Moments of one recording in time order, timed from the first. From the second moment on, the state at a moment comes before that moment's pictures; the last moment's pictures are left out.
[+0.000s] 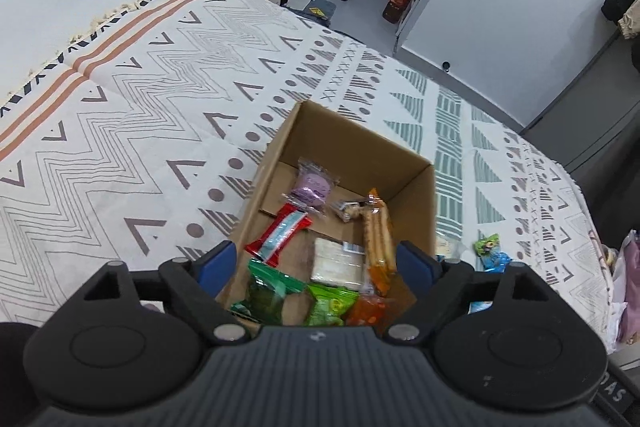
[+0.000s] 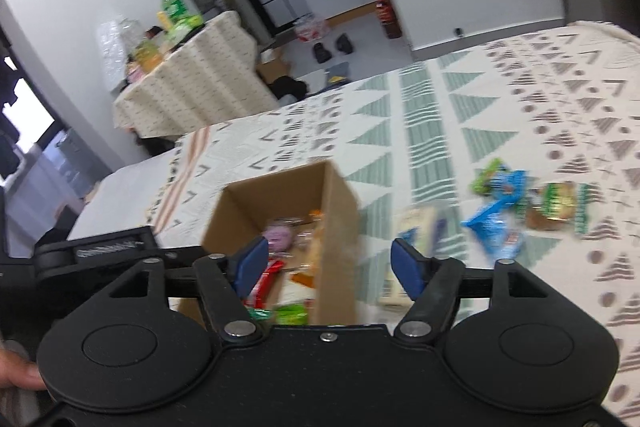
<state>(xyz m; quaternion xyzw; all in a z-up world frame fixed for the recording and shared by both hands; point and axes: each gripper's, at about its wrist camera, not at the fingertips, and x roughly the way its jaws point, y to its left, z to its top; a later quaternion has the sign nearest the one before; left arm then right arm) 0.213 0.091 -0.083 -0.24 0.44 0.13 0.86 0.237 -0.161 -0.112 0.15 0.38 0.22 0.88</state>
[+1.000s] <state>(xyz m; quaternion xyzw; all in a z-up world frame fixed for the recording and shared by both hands) 0.236 -0.025 -0.063 -0.15 0.43 0.04 0.89 0.245 -0.298 -0.140 0.18 0.37 0.14 0.90</state>
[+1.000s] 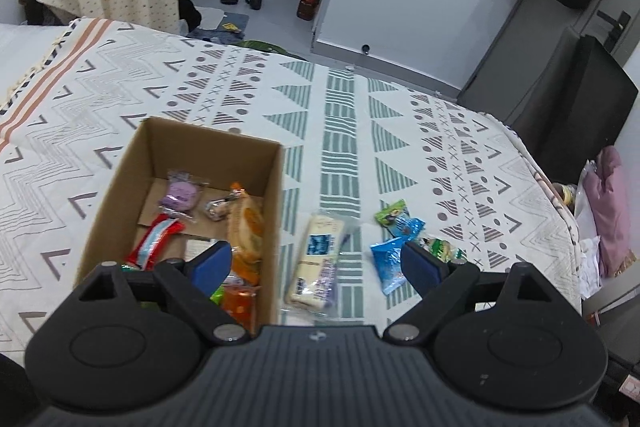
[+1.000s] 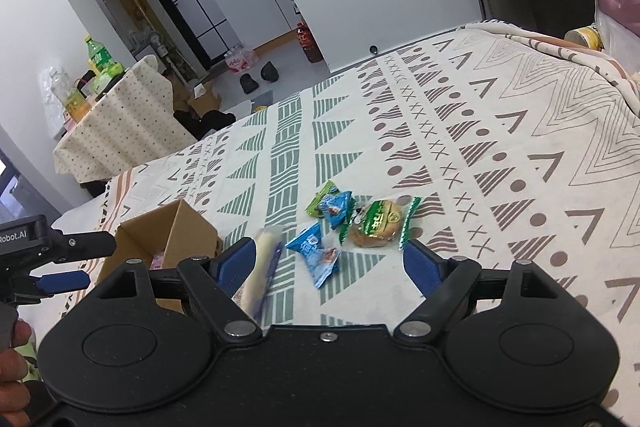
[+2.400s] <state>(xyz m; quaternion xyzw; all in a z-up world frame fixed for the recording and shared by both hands) 0.335 -0.095 -0.177 -0.09 0.51 0.06 0.85 0.333 -0.320 -0.233 0.27 0.41 0.15 0.86</state>
